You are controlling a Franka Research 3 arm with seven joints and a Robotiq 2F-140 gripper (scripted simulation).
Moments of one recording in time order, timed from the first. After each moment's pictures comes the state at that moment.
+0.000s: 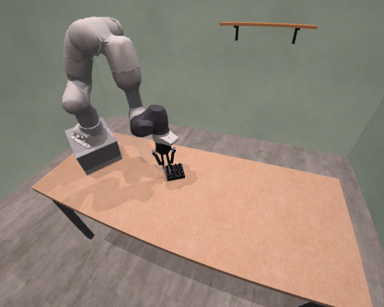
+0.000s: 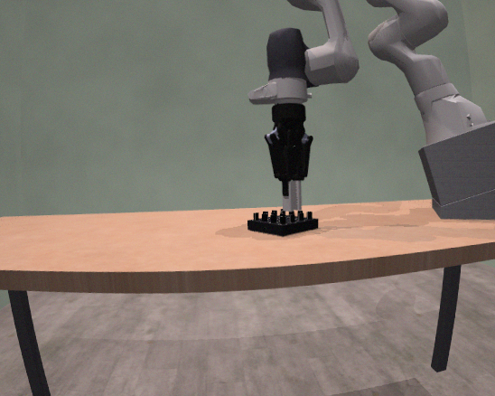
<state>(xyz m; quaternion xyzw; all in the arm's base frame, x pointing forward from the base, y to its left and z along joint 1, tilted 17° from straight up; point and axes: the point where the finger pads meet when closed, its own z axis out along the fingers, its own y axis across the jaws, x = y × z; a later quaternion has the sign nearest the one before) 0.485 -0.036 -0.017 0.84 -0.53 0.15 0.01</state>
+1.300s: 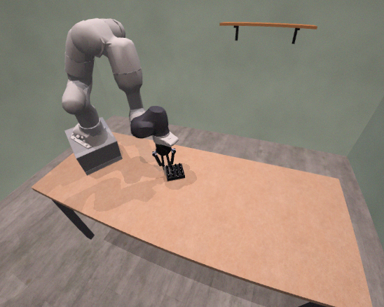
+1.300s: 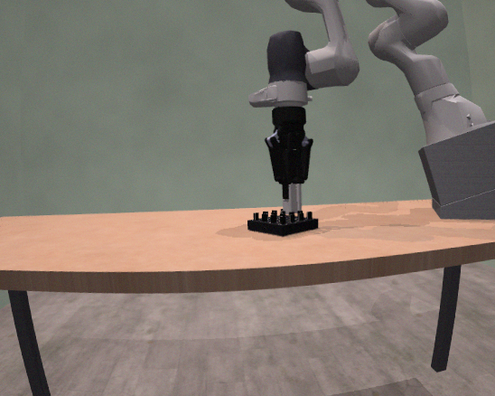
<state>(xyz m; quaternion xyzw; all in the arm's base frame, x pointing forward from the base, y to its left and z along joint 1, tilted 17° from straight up) 0.487 -0.037 -0.023 0.84 -0.52 0.15 0.01</state>
